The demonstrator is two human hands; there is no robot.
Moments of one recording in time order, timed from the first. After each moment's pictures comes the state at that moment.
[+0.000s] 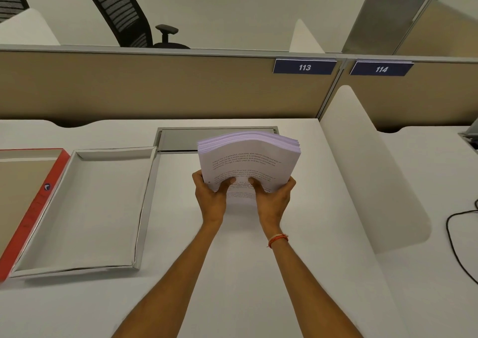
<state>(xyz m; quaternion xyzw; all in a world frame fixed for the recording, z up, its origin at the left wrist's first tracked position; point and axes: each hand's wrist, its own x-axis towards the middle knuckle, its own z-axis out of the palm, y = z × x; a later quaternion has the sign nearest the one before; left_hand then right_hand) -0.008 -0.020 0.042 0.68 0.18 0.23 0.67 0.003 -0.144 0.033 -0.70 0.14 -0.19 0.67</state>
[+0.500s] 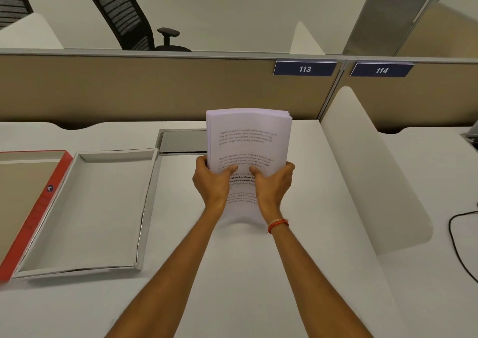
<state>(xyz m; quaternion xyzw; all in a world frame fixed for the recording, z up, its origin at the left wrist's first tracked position) 0.014 -0.018 0.089 0.75 0.25 0.20 0.58 0.030 -0.136 0.074 -0.79 0.20 -0.15 0.56</state>
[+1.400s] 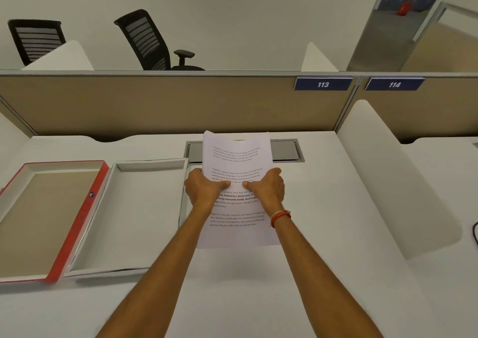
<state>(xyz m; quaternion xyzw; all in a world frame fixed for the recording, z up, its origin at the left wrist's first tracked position) -0.017 0.096 0.116 0.82 0.30 0.08 0.48 0.011 -0.051 0.111 -0.89 0.16 0.04 0.41</state>
